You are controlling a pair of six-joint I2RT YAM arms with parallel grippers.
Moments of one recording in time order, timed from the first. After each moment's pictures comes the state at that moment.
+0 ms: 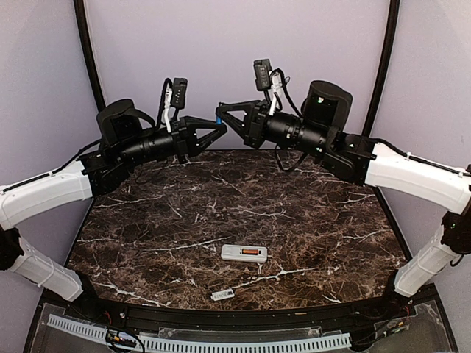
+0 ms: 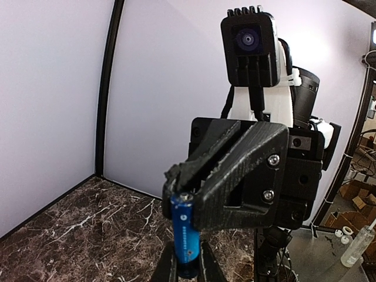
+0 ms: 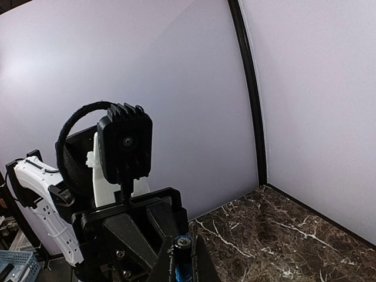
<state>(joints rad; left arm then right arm) -0.78 1.33 1.16 0.29 0.51 -0.25 0.98 1.51 1.43 0.21 -0.24 0.23</state>
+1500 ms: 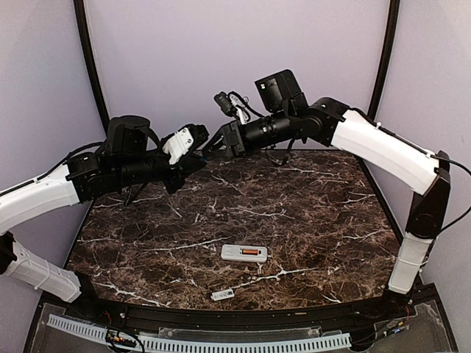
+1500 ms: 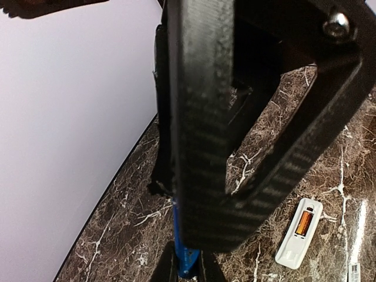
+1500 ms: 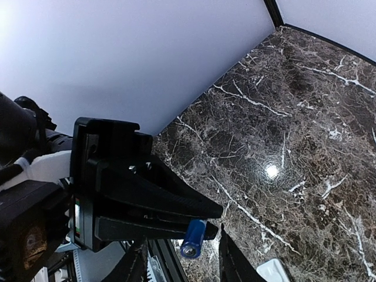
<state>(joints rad) -0.85 1.24 1.16 -0.28 0.00 0.43 0.92 1.81 1.95 -0.64 -0.49 0.40</state>
